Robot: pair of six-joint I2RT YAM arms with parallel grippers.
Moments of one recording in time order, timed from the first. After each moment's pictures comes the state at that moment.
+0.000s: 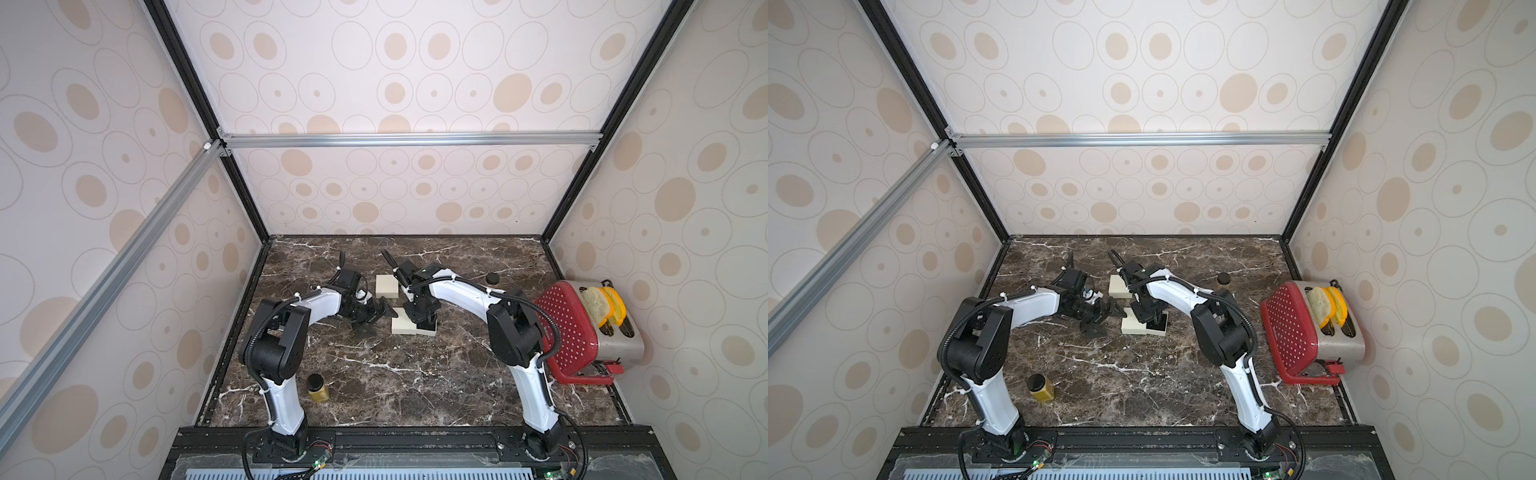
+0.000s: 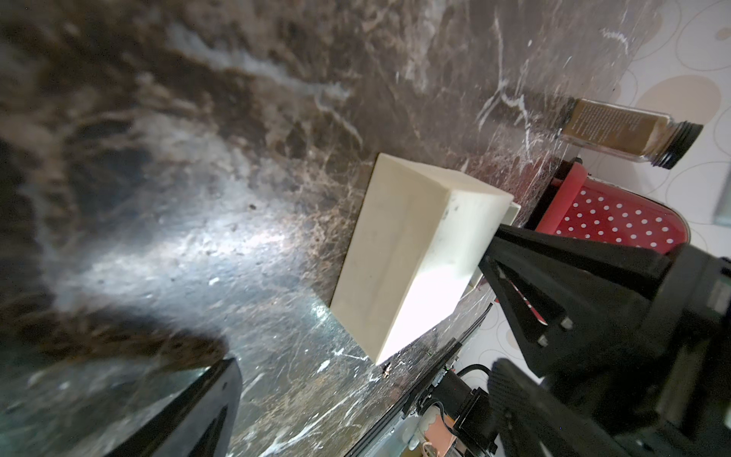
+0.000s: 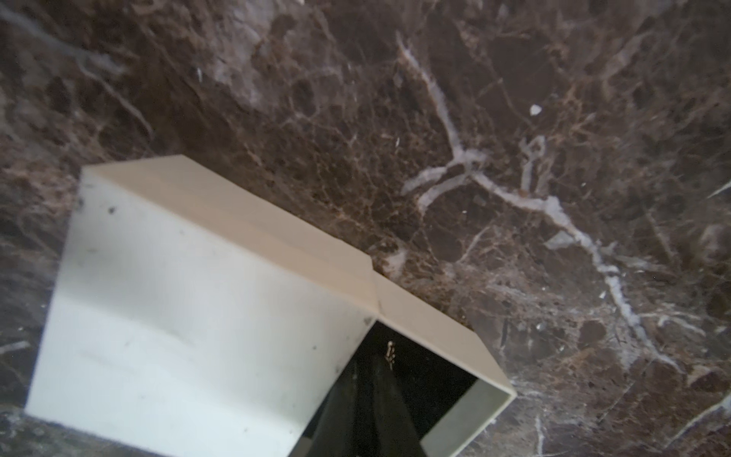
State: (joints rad) left arm -0.32 1.84 1.09 -0.47 0.71 -0.73; right arm 0.79 2.19 1.79 -1.05 0.10 0.19
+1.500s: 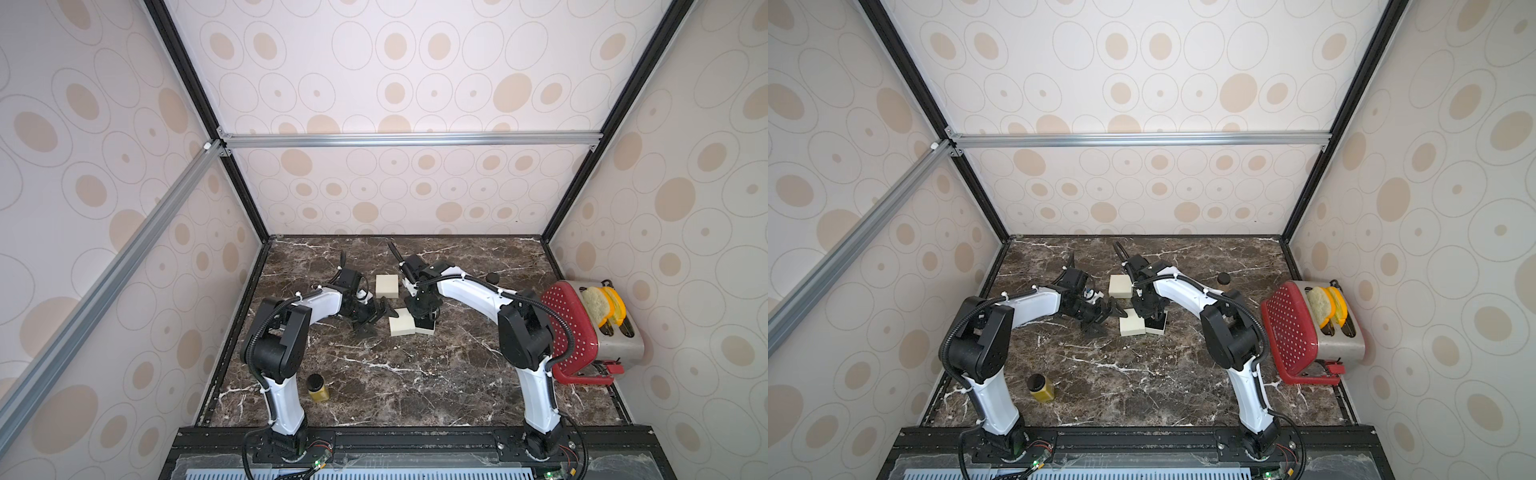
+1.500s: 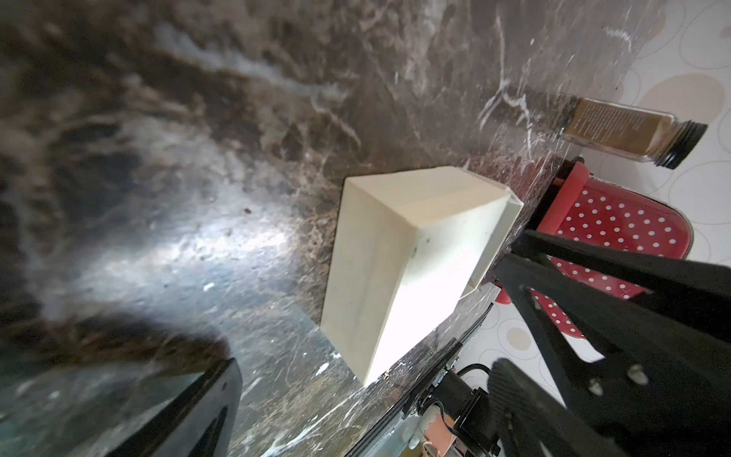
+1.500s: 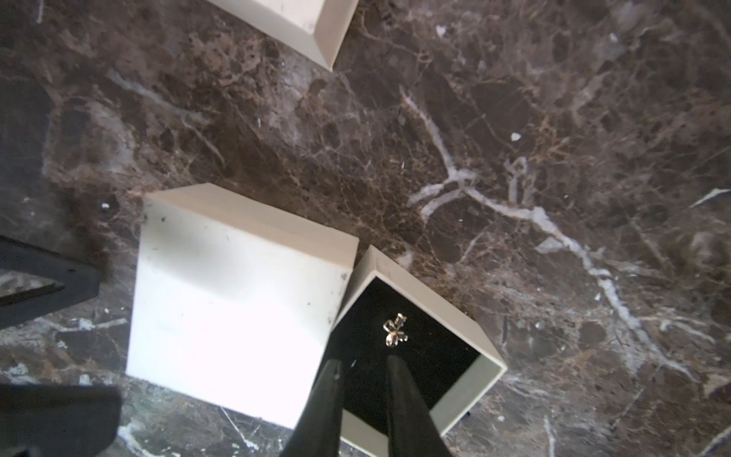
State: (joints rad) left arm -0.33 1.86 1.11 -0.47 0.71 -0.73; right arm 0.77 2.10 1.74 -0.98 0.04 0.20
